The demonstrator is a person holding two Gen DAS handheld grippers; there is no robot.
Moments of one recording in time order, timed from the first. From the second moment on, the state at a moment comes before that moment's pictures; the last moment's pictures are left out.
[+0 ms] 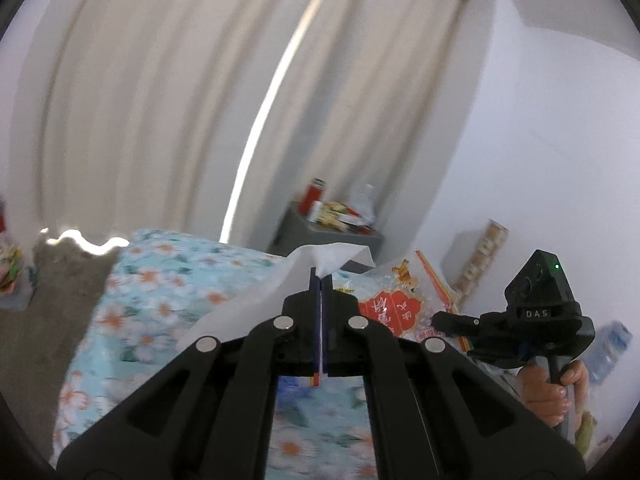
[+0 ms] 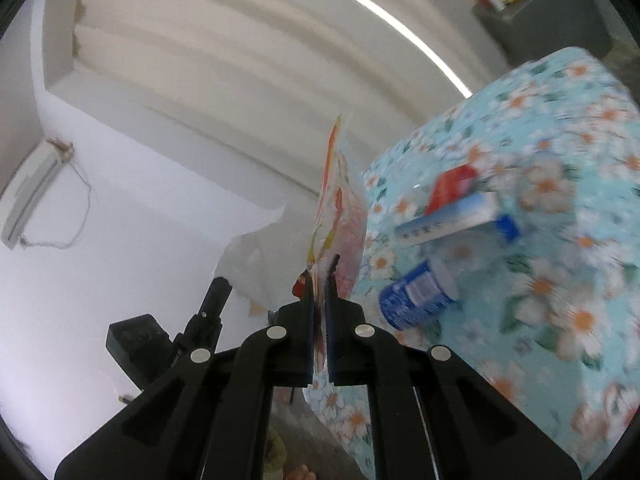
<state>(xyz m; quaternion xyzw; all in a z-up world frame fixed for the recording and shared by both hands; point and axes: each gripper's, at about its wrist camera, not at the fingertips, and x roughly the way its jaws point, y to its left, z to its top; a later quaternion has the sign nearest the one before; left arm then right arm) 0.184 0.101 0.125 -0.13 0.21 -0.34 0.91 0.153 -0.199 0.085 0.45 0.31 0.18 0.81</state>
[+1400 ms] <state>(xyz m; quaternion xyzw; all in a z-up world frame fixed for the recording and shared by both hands) 0.032 -0.444 0.007 0.13 0.39 -0.62 0.66 -0.196 -0.484 -0.107 0.63 0.14 -0.27 0.72</state>
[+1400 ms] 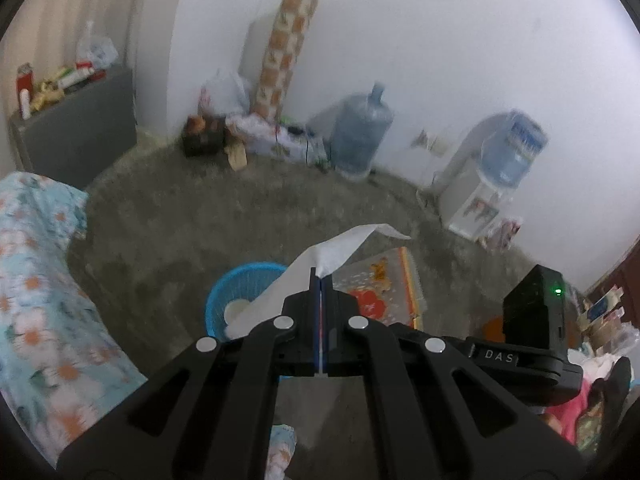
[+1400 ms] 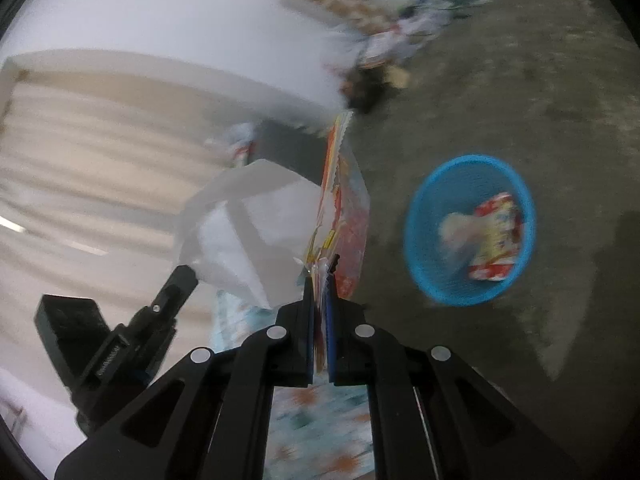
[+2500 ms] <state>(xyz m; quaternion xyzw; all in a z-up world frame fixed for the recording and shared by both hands) 0.068 -0.536 -0.125 0.18 0.52 -0.53 0.65 -0.187 -0.531 -0.258 0.64 0.23 -0.40 0.61</state>
